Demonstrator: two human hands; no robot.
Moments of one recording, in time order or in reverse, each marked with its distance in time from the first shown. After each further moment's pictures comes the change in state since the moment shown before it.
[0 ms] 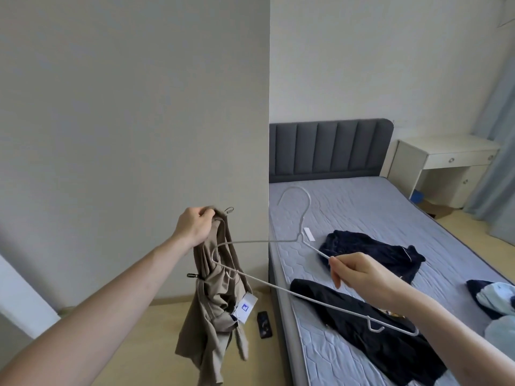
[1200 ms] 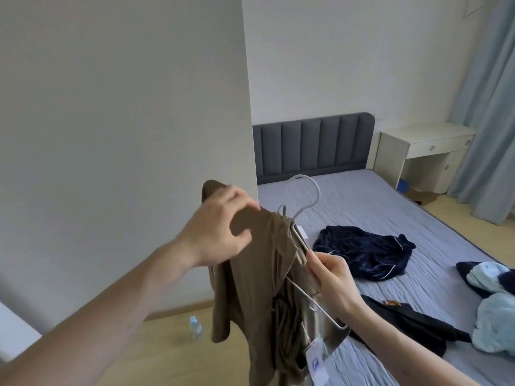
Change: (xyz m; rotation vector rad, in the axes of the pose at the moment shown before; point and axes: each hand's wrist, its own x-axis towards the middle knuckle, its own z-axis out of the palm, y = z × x) left_hand -0.050 0.076 -0.004 0.444 -0.203 0.859; right_hand 0.015 -0.013 0.068 0.593 0.427 -0.103
